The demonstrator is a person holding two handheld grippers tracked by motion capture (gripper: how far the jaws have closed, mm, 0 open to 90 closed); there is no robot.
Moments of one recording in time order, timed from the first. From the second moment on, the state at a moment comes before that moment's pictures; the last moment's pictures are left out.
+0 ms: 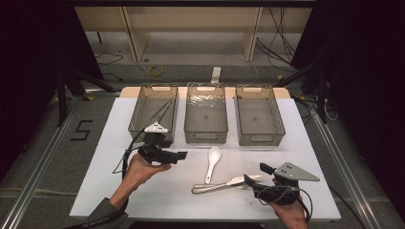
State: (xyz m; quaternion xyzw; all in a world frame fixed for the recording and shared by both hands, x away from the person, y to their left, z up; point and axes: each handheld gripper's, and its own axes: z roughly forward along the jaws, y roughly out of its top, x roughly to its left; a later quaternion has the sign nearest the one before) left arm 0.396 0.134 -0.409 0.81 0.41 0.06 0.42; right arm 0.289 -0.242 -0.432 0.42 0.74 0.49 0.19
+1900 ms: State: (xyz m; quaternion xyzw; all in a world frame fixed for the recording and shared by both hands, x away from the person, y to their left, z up) left arm 0.405 0.010 -0.464 0.89 0.35 0.02 0.30; right arm 0.286 -0.240 -0.432 0.42 0.75 0.49 0.19
